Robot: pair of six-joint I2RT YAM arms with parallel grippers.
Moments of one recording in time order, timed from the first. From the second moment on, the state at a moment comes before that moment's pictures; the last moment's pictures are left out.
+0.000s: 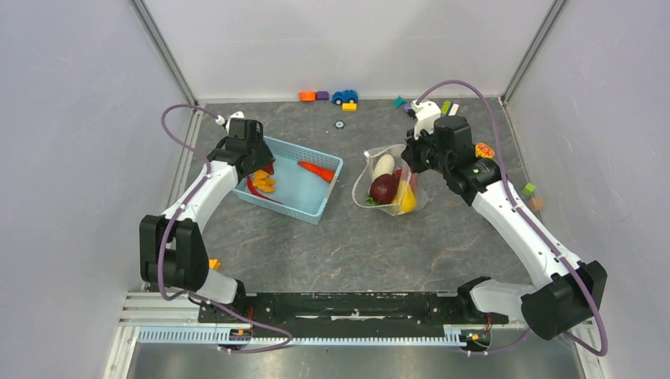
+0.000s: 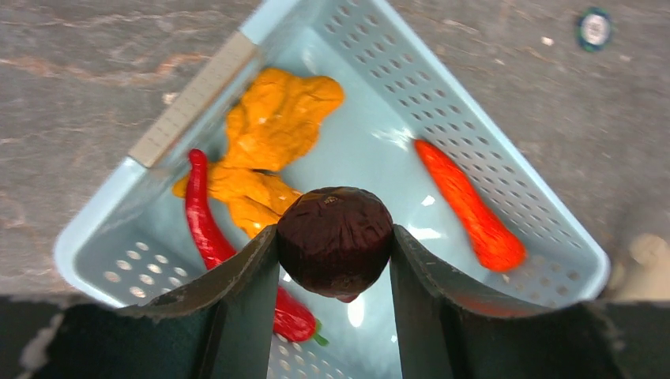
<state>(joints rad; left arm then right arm) -0.17 1.51 1.13 -0.43 -0.22 -0.57 0.41 1.23 1.15 -0.43 -0.09 0.02</state>
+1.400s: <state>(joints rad) -0.80 1.48 1.09 0.07 0.32 -0.35 0.41 1.18 1.10 -0.41 -0.21 0.08</state>
